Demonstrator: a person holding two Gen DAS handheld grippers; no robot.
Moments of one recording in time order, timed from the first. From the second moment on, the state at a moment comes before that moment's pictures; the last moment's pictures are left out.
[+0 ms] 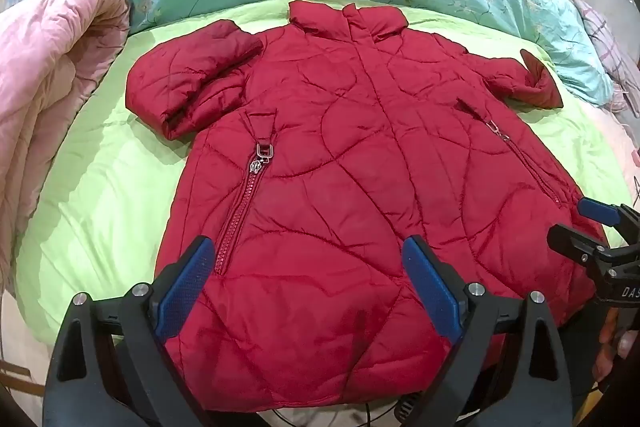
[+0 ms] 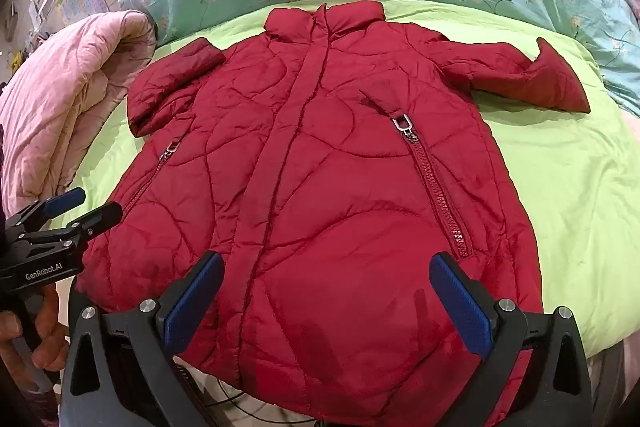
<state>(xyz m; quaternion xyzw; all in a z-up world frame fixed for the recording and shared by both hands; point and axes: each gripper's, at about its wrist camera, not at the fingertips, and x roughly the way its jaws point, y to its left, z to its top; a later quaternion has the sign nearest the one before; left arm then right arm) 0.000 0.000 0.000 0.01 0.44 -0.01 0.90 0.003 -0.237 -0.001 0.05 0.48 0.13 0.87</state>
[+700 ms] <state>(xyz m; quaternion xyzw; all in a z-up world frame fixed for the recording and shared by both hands) -0.005 -0.005 0.009 0.01 0.43 0.00 0.90 0.003 -0.233 0.009 0.04 0.48 0.14 0.87</state>
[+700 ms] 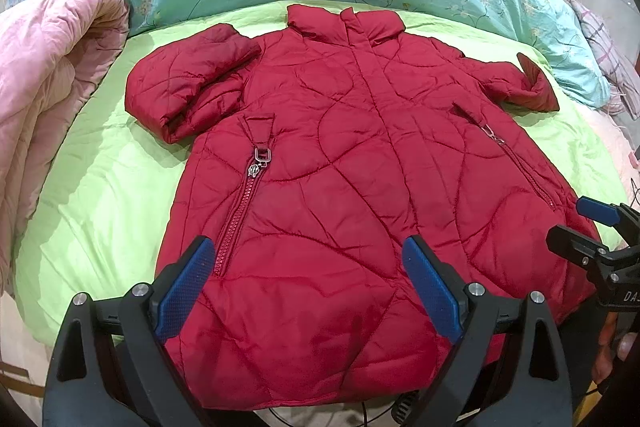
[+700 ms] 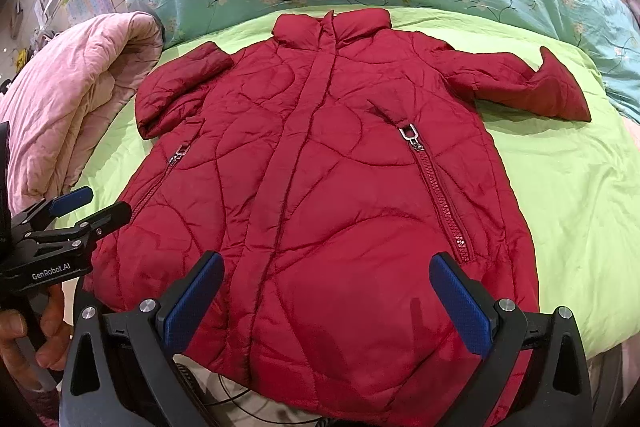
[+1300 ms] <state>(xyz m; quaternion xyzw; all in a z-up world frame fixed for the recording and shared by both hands) 0.000 -0.010 0.005 0.01 0.45 -0.01 0.90 0.005 -0.233 0.008 0.04 0.48 0.14 0.87</state>
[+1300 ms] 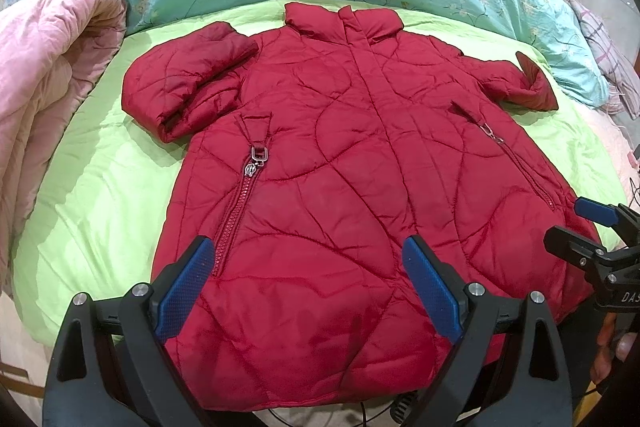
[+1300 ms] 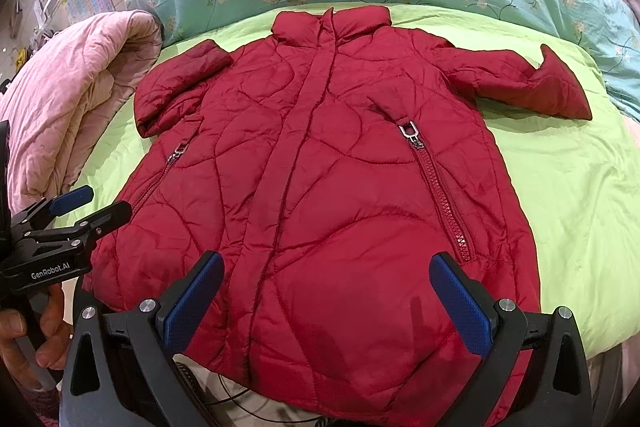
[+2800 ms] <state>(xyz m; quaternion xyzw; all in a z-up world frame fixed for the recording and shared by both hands) 0.043 0.004 -0.021 -0.01 0.50 -0.01 0.86 0.068 -0.305 0.008 0.07 0.47 0.07 0.88</state>
